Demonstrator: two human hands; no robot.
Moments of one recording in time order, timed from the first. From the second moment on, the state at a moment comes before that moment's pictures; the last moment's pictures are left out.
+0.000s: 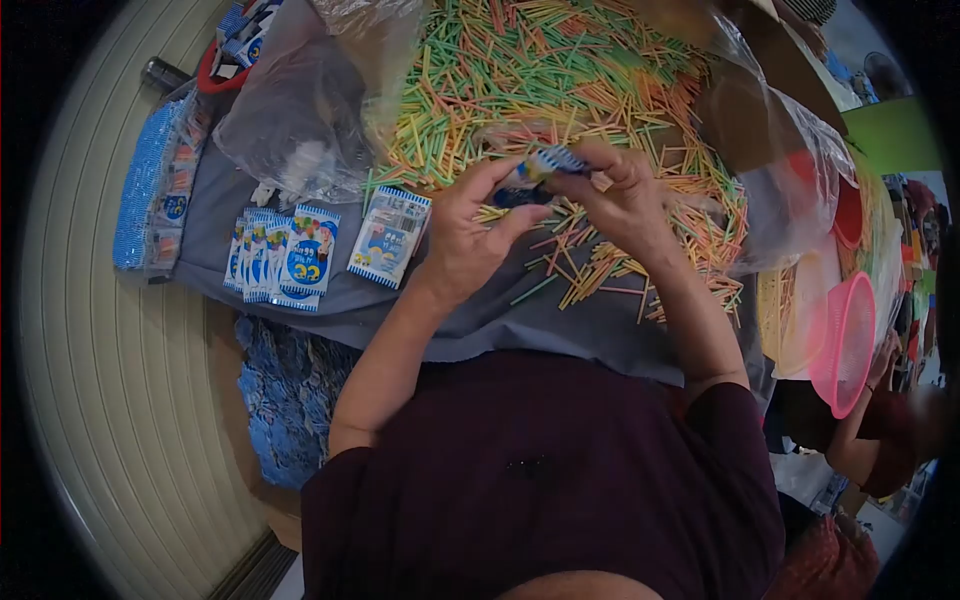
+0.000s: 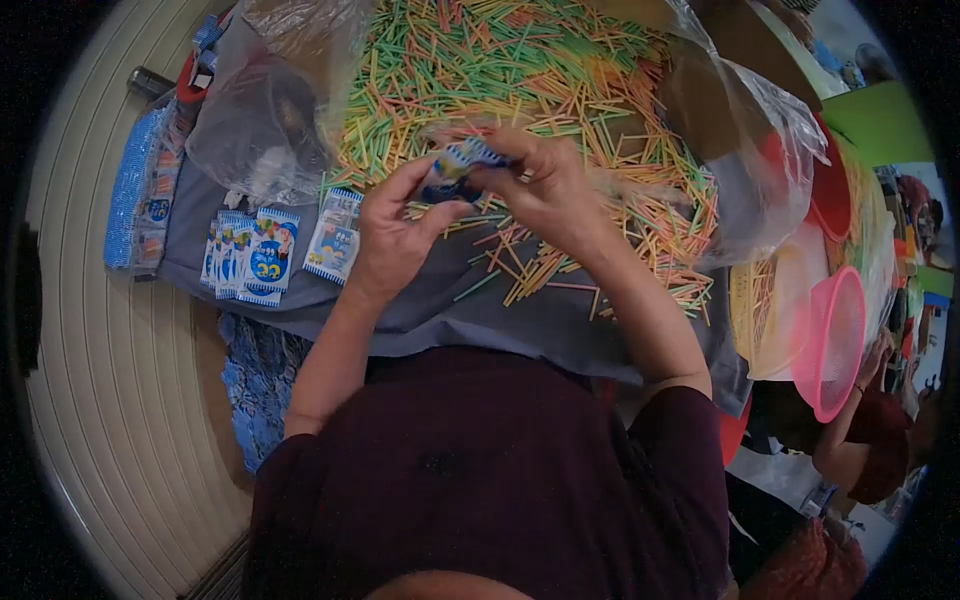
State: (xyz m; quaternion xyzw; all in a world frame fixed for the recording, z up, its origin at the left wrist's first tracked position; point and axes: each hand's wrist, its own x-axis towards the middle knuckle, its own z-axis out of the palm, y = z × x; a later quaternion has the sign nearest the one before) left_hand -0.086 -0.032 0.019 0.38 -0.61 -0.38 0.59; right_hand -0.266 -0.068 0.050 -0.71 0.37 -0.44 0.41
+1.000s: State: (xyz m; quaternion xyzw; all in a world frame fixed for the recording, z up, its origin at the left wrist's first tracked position) left_hand -0.011 0.016 0.005 0.63 -0.75 0.12 0.17; right_hand -0.370 -0.120 0.014 -0.84 0.54 -0.09 -0.03
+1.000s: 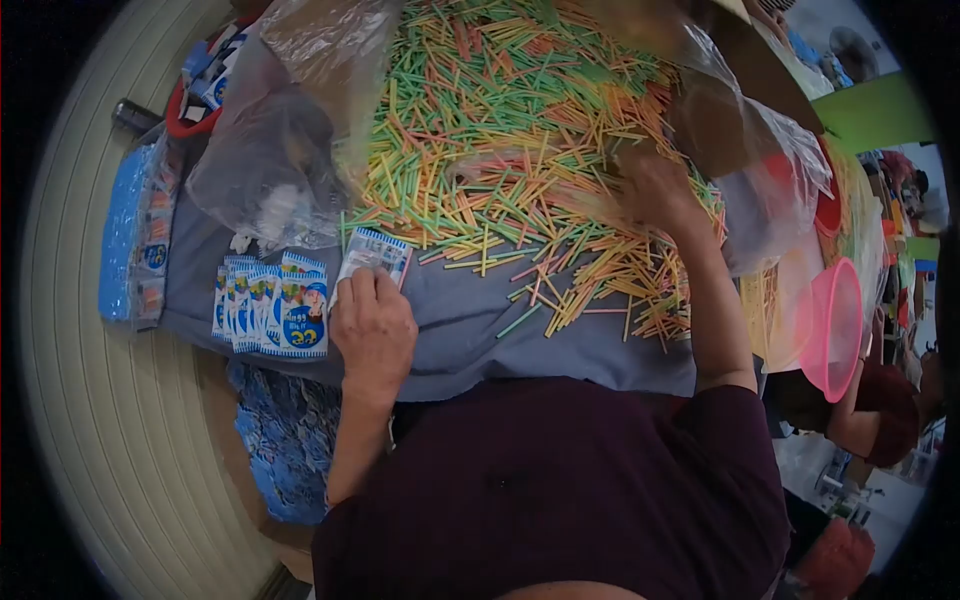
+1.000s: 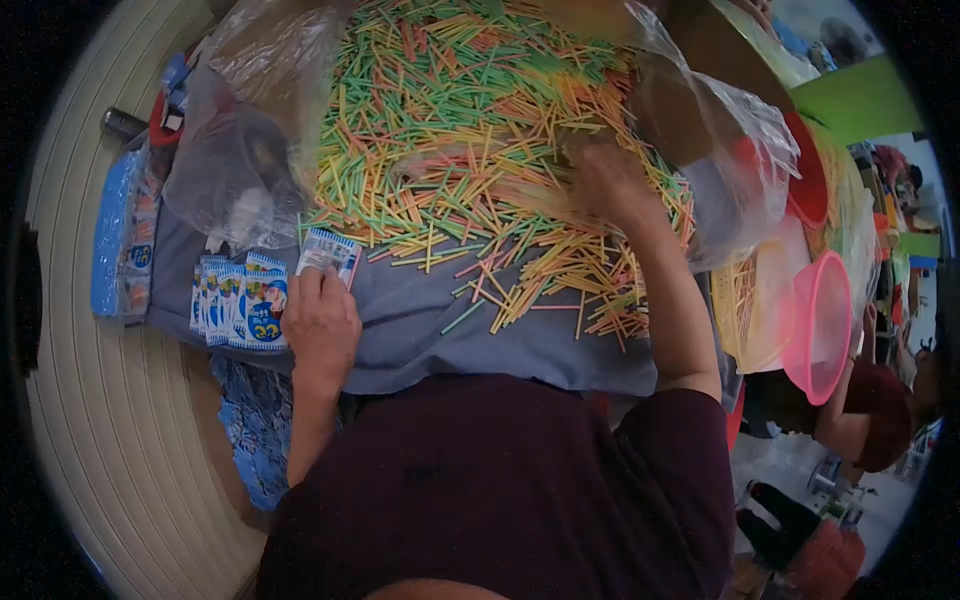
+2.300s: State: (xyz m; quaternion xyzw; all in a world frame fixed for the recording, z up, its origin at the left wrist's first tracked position) left_hand 0.013 0.006 -0.002 0.58 -0.72 0.11 0.36; right_hand -0.220 -0.233 0.042 -0.82 0.44 -0.36 0.08
